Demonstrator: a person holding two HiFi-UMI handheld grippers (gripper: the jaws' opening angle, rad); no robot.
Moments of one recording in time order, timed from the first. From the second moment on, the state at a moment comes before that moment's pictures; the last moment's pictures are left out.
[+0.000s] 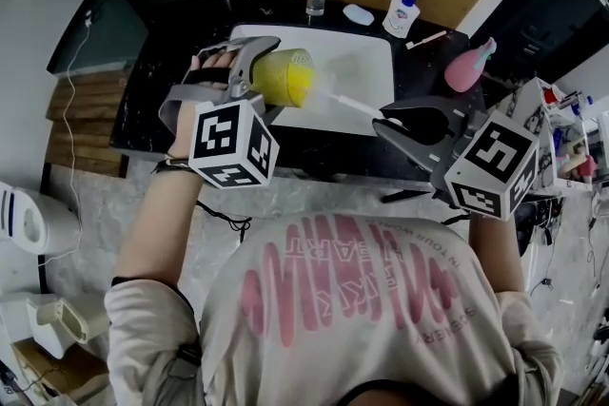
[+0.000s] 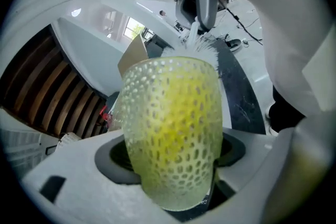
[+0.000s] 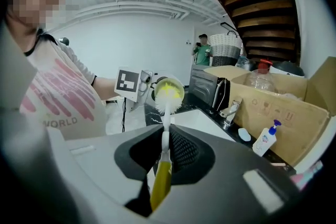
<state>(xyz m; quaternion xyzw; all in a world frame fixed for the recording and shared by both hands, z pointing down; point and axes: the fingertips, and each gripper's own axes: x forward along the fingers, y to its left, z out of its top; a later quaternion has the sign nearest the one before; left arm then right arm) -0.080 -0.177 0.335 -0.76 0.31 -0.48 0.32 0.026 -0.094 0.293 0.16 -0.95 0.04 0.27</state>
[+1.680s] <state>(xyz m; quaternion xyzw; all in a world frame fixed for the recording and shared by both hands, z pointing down) -0.093 -0.174 0.371 -0.81 0.23 -0.48 0.26 0.024 -0.111 0.297 0.16 -0.95 -0.01 0.28</state>
